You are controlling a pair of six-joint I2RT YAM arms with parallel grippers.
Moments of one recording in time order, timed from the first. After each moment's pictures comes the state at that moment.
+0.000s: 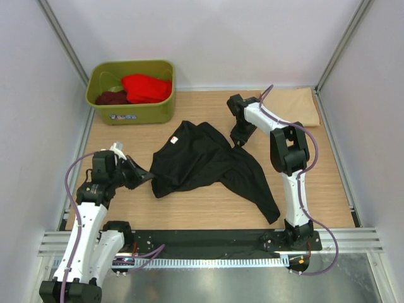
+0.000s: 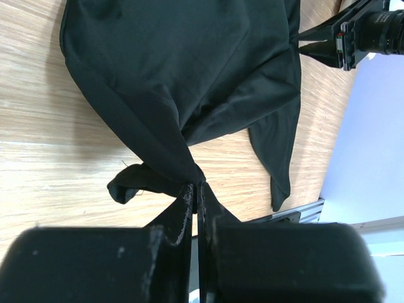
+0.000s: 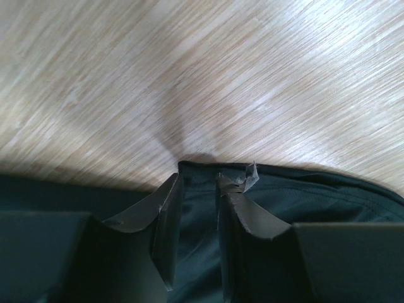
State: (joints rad) left arm -0.04 0.70 0.67 -0.71 0.42 -0.73; right arm 0.39 2.25 1.84 -1.05 0.21 1.05
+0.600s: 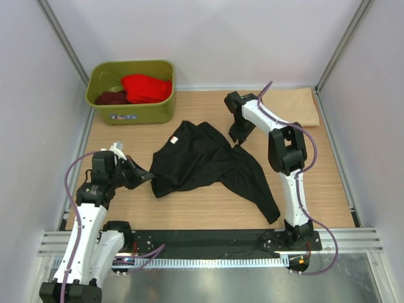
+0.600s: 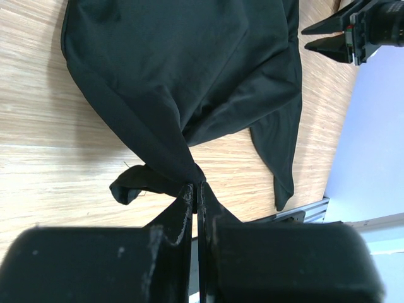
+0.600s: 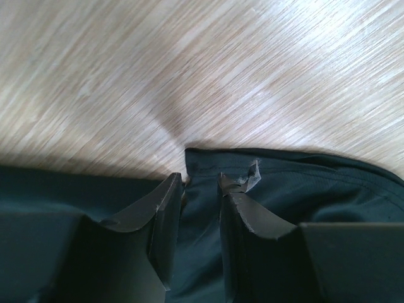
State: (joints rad) left arm -0.04 0.69 0.67 -0.71 0.42 -0.71; right arm 0.40 2.26 1.94 -1.14 0.25 1.10
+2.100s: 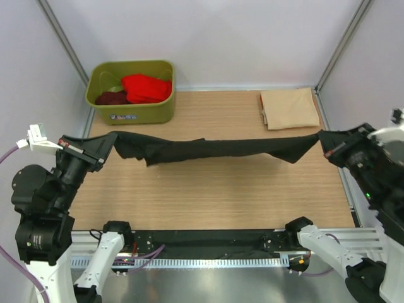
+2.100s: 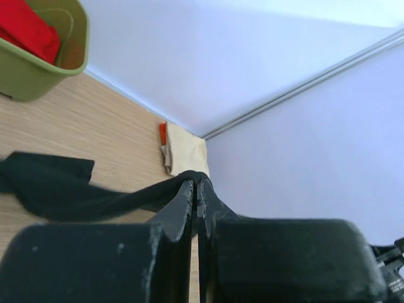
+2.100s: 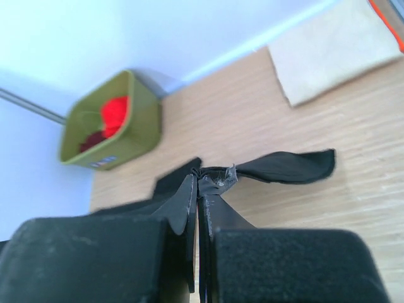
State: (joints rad) left arm -0.06 0.64 1.43 -0.77 0.19 -0.92; right arm 0.40 0.88 1.79 -1.19 0.36 0.68
